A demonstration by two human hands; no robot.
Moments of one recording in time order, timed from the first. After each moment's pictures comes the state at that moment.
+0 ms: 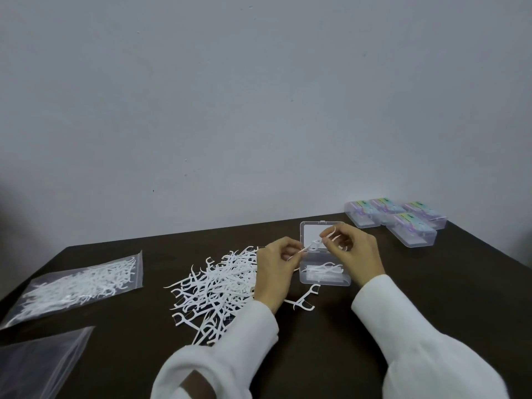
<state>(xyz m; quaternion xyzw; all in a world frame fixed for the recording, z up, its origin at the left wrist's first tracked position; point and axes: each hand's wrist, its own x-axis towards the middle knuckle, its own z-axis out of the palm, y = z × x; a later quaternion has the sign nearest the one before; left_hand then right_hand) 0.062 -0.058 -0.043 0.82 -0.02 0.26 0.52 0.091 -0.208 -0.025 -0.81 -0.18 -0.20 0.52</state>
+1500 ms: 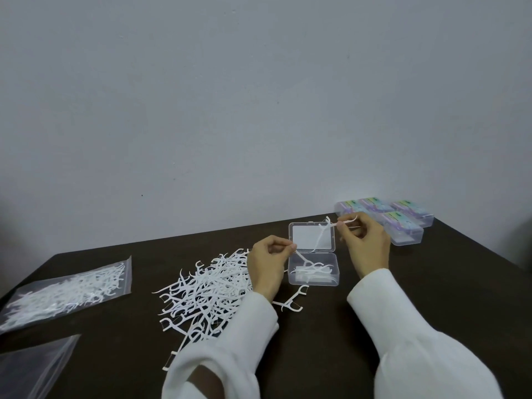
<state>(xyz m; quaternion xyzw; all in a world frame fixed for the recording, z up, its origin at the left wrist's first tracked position) 0.078 -0.069 -0.043 0.78 0.09 0.24 0.57 0.103 -0.230 -0.020 -0.75 -0.04 -0.27 0.60</state>
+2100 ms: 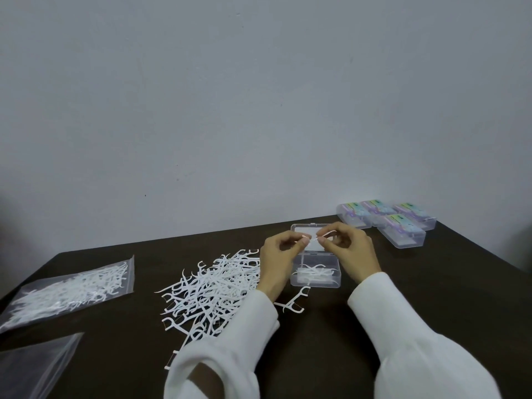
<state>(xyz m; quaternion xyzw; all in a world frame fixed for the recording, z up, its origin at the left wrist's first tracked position) 0.078 -0.079 -0.030 0.76 -0.01 0.19 0.62 0.096 -0.222 -0.020 -0.79 -0.17 -0.14 0.57</state>
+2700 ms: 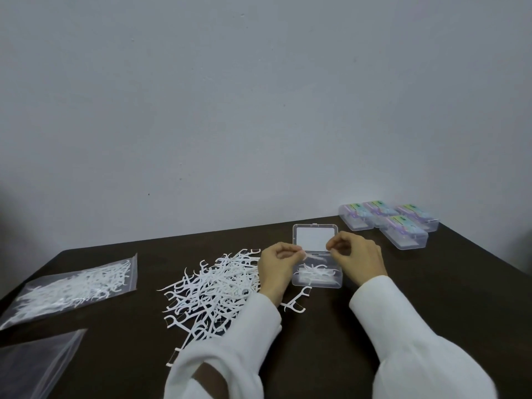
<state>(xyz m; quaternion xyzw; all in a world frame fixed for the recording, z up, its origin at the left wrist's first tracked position) 0.077 -0.078 -0.045 0.74 0.10 0.17 0.64 0.100 -0.230 -0.028 -0.90 -0.11 -0.12 0.40</state>
